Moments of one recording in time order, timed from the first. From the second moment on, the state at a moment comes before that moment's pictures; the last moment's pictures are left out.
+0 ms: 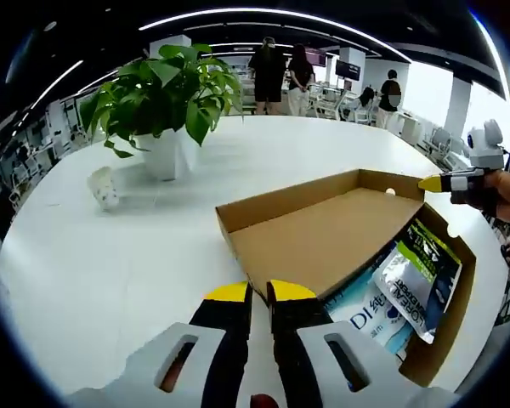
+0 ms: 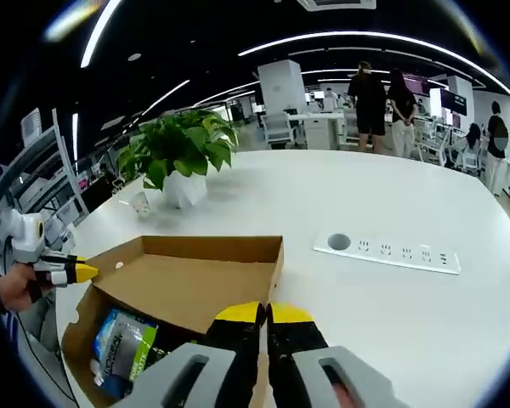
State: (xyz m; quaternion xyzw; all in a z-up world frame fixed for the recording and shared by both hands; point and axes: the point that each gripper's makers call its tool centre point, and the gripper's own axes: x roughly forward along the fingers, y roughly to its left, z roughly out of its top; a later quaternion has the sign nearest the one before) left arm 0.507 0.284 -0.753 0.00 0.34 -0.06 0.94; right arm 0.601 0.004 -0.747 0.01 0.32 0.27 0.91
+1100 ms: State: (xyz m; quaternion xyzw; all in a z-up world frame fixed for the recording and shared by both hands) left arm 0.469 0.278 -0.759 -0.06 0.35 -0.08 0.93; right arm 0.529 -0.015 -0.751 0.03 0.34 0.25 0.91
